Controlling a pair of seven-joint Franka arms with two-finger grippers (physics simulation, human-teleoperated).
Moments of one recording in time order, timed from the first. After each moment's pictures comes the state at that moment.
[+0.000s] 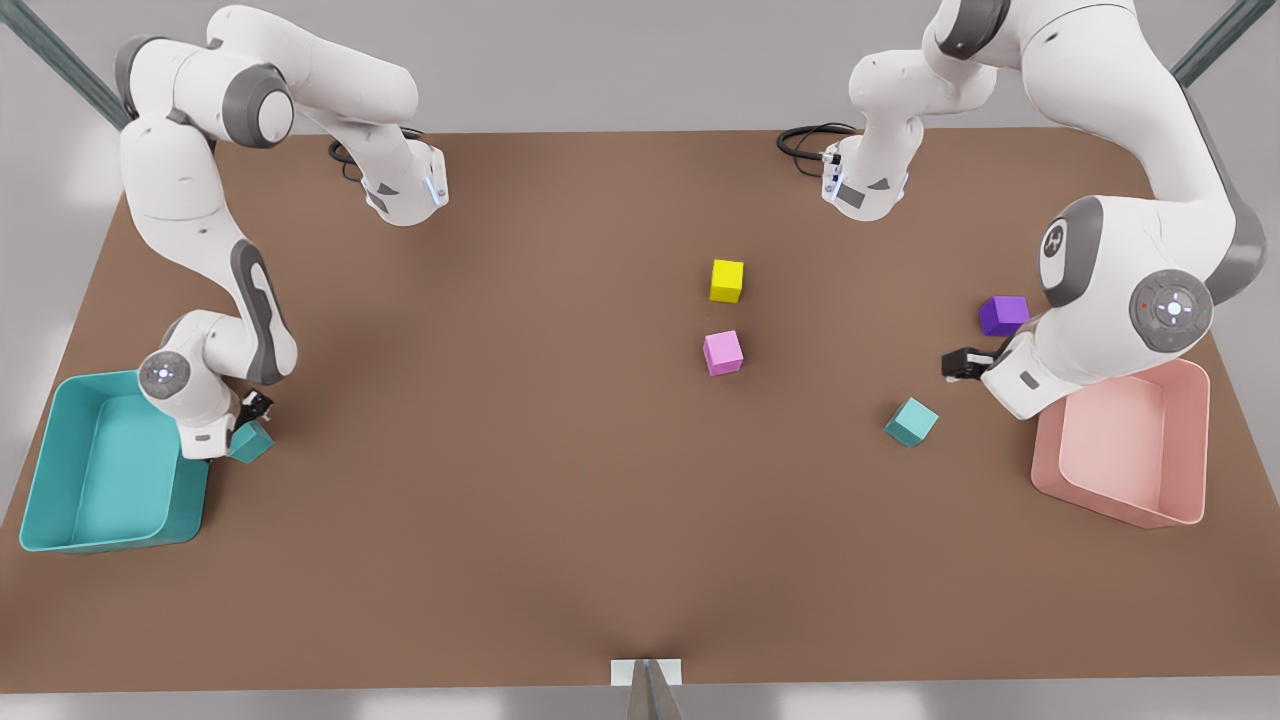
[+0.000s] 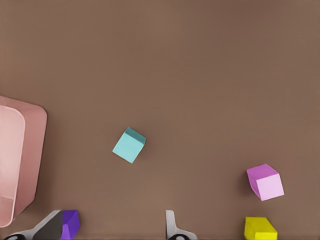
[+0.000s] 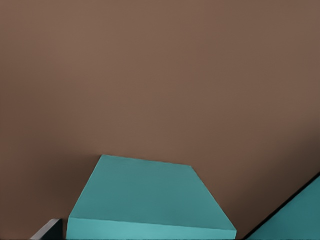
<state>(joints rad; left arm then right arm) 0.02 0.33 -0.15 -1.29 0.06 1.43 0.00 -0.17 0.58 -0.20 -2.05 -0.17 2.68 -1.13</state>
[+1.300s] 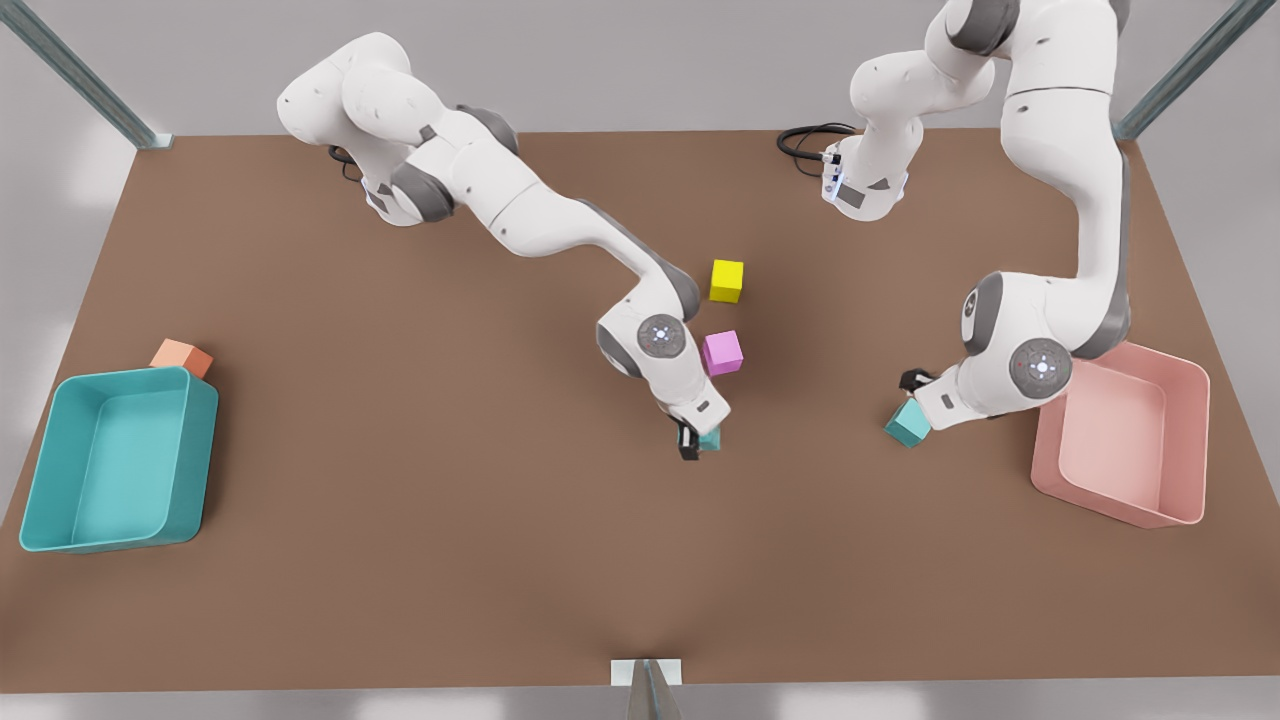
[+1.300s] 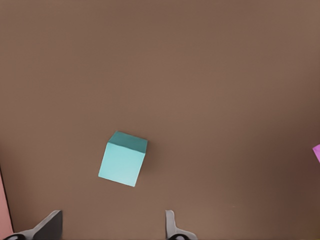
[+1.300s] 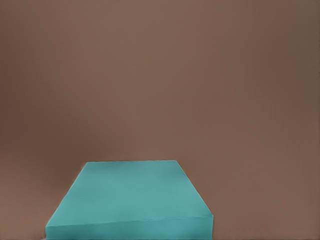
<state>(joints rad) 0.15 0.31 -0.25 -1.87 0.15 1.93 0.24 0.82 1.17 -0.03 -0.81 0.08 2.27 -0.69</state>
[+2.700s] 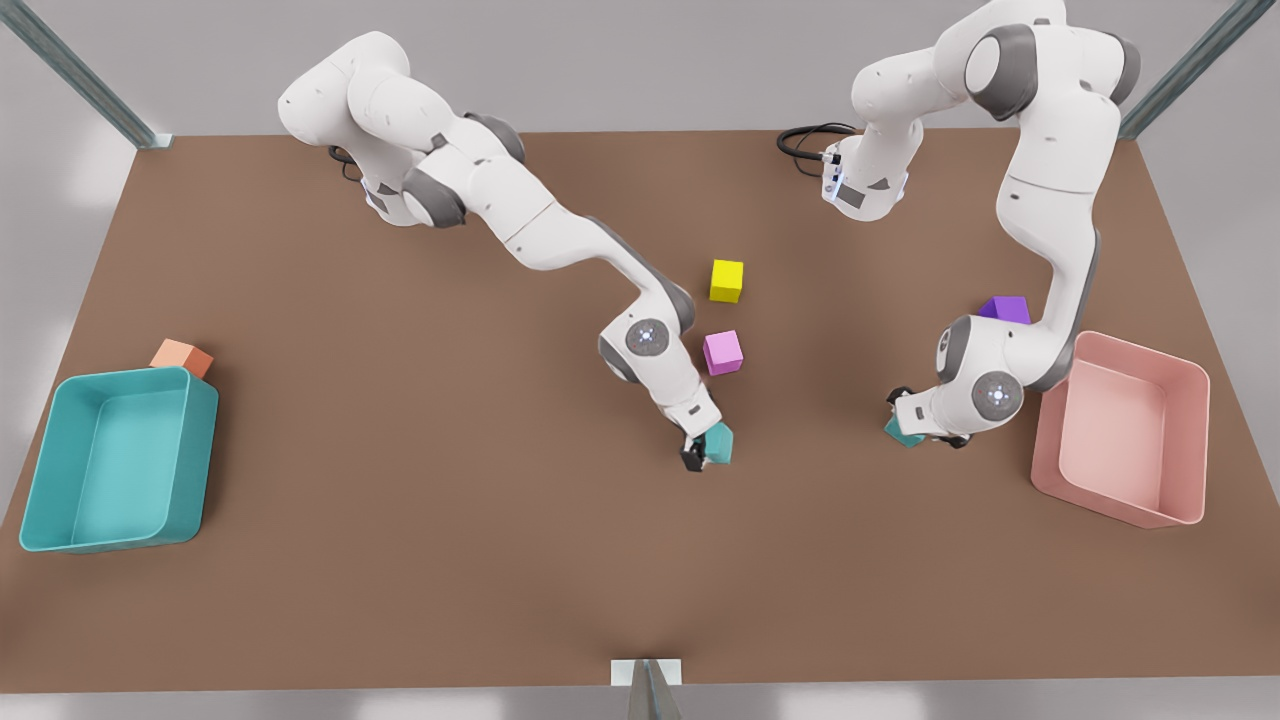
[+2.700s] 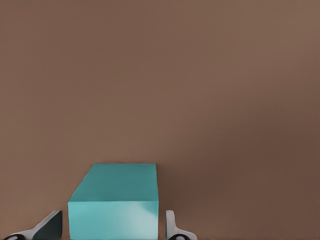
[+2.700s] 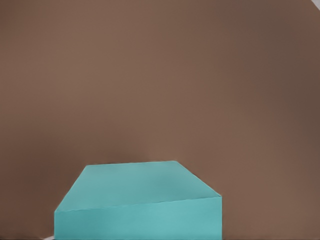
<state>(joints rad) 0.27 0.52 -0.29 -2.00 0.30 2.30 0.47 0.86 1.23 -0.05 -0.92 0.14 2.62 -0.59</state>
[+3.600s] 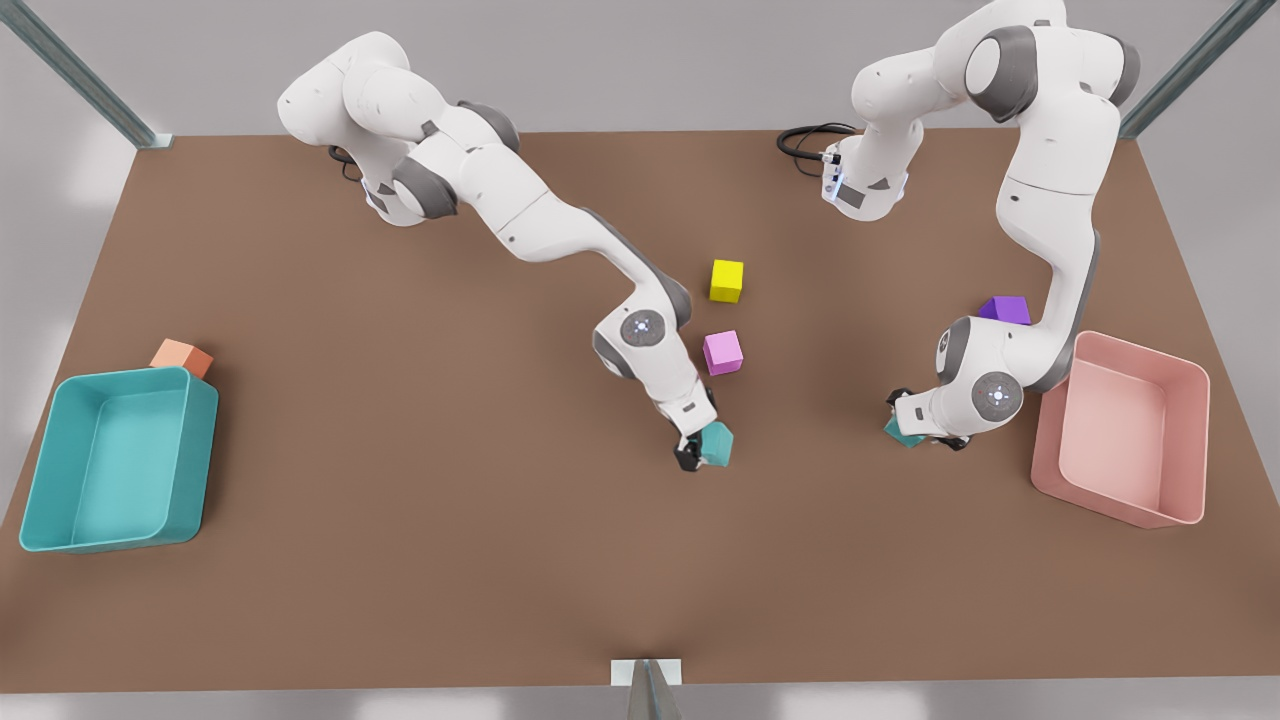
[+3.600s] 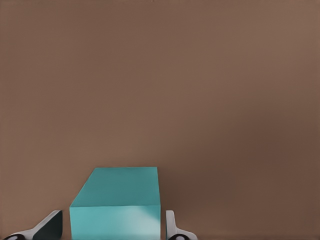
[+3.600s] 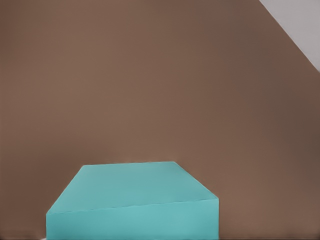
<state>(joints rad) 0.27 0.53 -0.29 -2.00 0.30 2.32 0.48 0.85 1.14 -0.05 -0.99 0.10 2.64 -0.49</state>
